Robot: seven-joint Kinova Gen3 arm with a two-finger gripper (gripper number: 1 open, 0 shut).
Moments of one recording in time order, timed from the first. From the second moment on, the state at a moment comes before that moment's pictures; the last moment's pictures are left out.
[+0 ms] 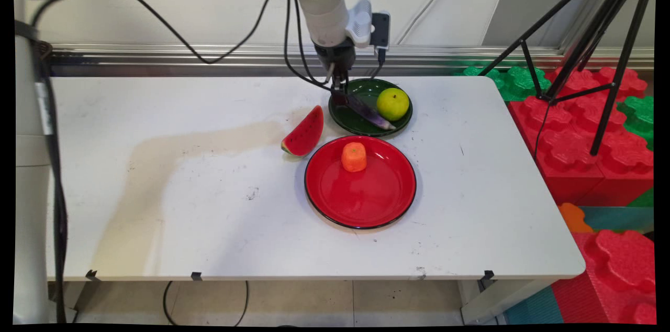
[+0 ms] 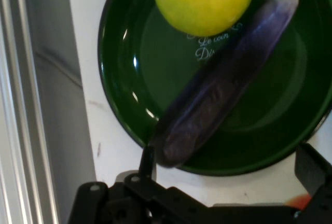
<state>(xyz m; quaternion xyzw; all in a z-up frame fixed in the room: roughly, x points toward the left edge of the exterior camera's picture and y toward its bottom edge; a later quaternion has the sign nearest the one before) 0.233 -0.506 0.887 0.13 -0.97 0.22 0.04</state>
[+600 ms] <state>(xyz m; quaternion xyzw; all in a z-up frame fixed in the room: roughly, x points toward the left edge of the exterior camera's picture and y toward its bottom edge) 0.226 -0.546 0.841 0.07 -0.98 0.19 0.02</state>
